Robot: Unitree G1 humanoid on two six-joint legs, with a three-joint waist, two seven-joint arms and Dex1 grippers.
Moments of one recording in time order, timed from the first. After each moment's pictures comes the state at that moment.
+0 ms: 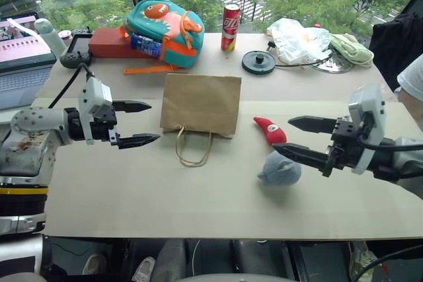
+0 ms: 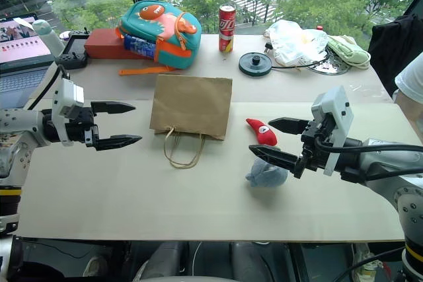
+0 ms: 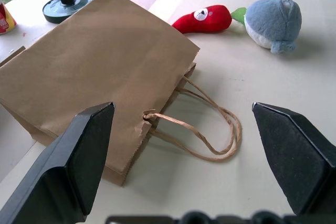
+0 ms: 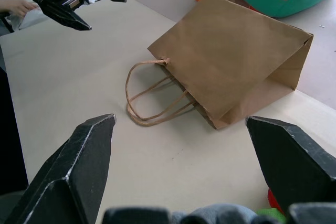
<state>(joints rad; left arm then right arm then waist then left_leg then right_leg) -0.46 0.88 0.12 0.03 -0.47 0.35 -1.30 -0.20 -0.89 -0.39 -0.64 1.00 0.99 0.69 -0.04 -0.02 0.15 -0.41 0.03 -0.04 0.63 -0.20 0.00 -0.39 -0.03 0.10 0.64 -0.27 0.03</state>
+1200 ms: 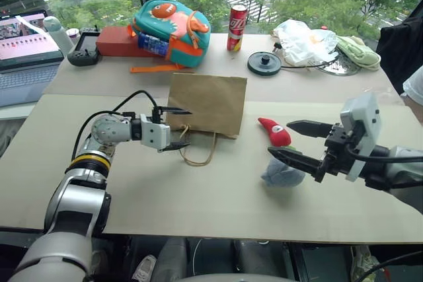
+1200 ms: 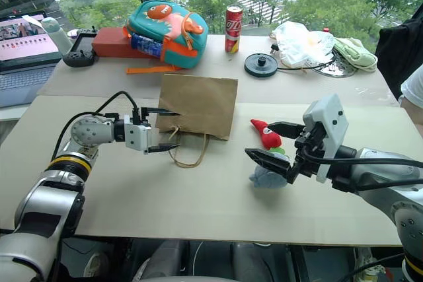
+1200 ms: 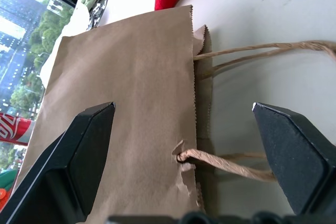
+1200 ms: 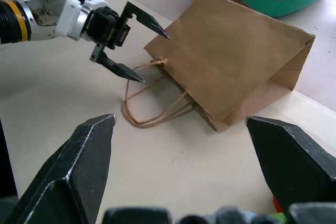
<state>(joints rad) -0.87 0.54 -0.19 1.09 0.14 -1.14 -1.04 -0.13 -0.89 -0.40 -0.76 1.08 0.99 0.50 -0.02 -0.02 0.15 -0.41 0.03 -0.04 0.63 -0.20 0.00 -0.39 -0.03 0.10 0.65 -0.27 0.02</state>
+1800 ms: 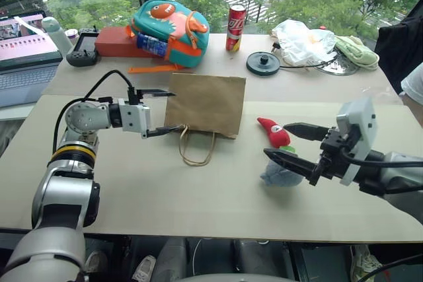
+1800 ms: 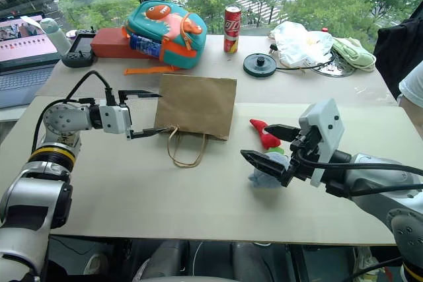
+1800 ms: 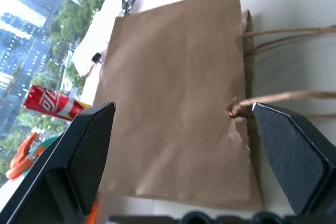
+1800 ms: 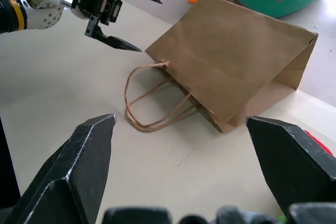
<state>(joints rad) -0.93 0.64 -0.12 1.16 -0.03 -1.12 -1.22 -0.10 -0.88 -0.37 -0.78 1.12 0.95 0.44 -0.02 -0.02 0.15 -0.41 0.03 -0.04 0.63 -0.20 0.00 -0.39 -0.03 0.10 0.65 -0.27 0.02</state>
